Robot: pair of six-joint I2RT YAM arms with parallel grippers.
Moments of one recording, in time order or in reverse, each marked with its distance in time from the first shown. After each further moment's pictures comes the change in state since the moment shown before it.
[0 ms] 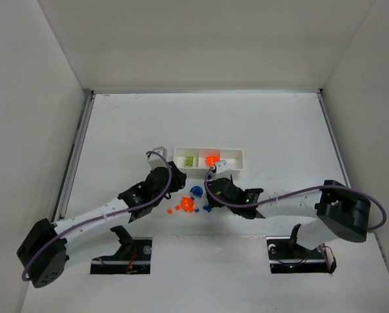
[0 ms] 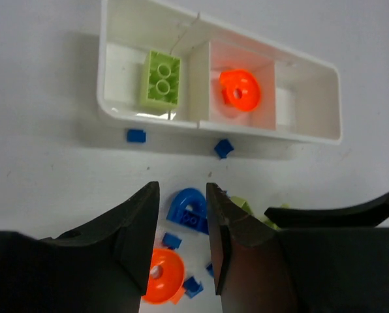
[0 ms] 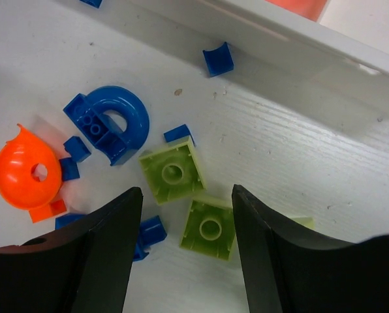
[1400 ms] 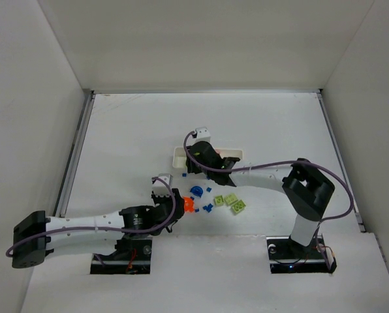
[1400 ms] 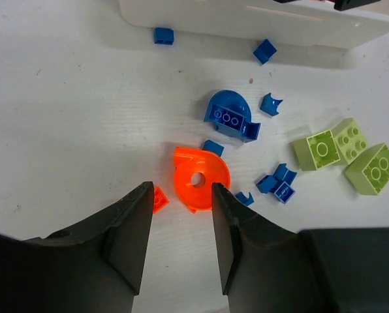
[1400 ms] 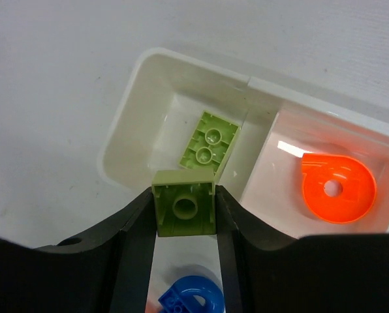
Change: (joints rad) left arm -0.464 -0.156 -0.119 -0.293 -0.389 -0.164; right arm -0.171 0.340 0.494 0.016 -0.106 -0.056
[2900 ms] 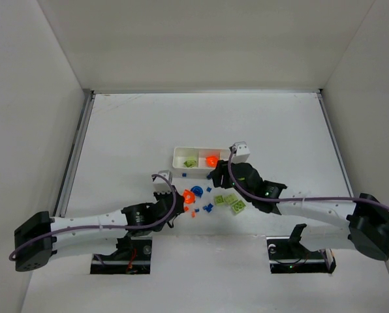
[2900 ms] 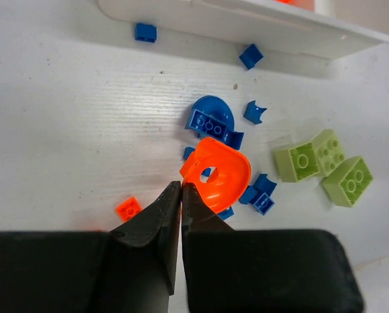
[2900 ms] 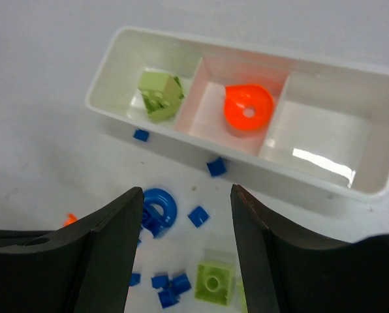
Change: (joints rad) left arm 0.071 0.074 -0.018 0.143 0.091 -0.026; right arm 0.027 -0.547 -0.480 0.111 0.070 0.029
